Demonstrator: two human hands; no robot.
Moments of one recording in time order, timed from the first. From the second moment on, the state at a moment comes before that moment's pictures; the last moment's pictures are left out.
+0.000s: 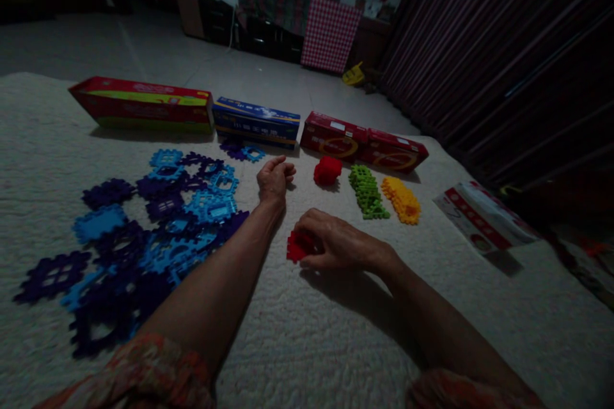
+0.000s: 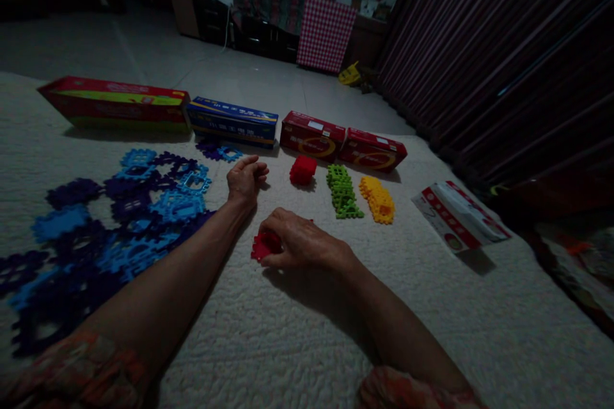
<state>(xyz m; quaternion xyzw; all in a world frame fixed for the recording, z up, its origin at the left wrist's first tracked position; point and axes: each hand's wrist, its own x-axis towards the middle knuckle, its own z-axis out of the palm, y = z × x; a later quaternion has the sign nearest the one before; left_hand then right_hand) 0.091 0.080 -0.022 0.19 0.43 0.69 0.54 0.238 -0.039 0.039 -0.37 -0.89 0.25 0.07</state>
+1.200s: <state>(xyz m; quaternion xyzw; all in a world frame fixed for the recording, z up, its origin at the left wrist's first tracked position) 0.092 0.077 -0.017 0.20 0.45 0.69 0.54 0.266 0.005 -0.001 -0.48 -0.84 0.14 0.20</state>
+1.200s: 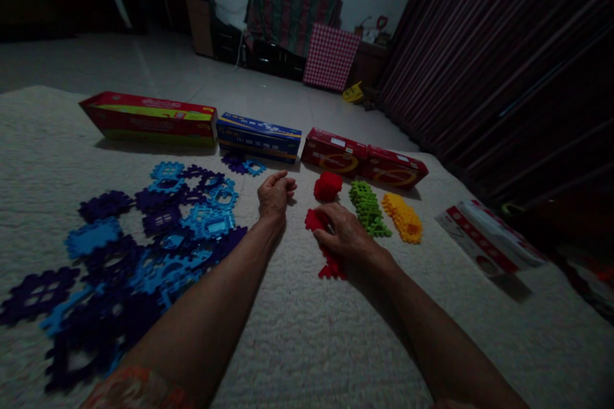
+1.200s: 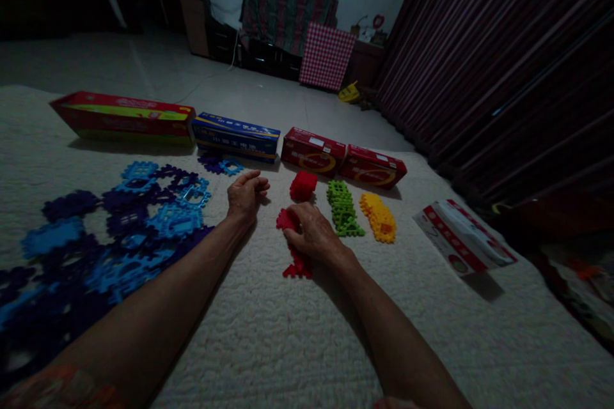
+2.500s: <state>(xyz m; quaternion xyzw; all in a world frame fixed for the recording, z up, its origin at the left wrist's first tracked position) 0.093 0.076 -0.019 0.20 0.45 0.68 0.54 0.287 0.084 0.027 -0.50 -0.84 0.03 0.20</state>
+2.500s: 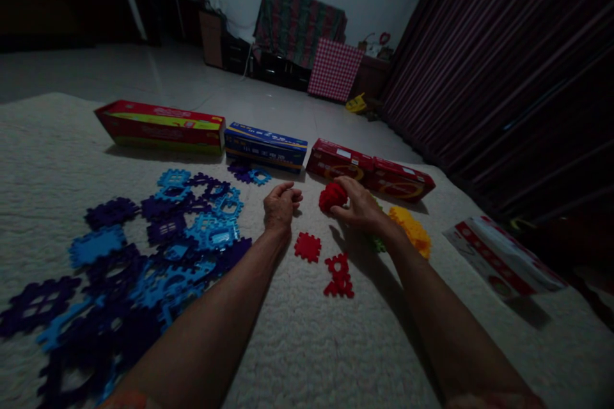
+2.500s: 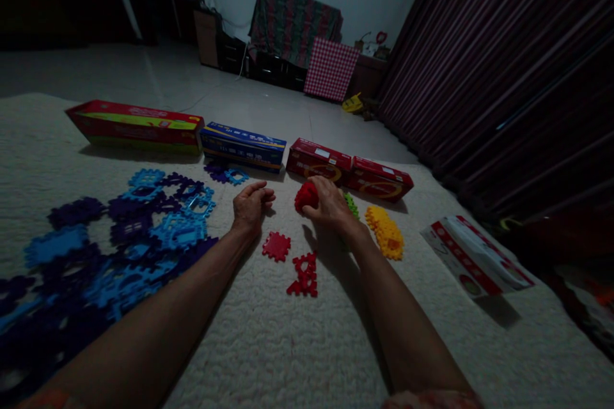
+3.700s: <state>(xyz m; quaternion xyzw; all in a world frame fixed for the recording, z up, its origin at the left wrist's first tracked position) 0.094 0.077 -0.021 0.21 0.44 0.68 0.54 0.285 0.067 0.026 -0.46 -0.86 -0.01 0.22</state>
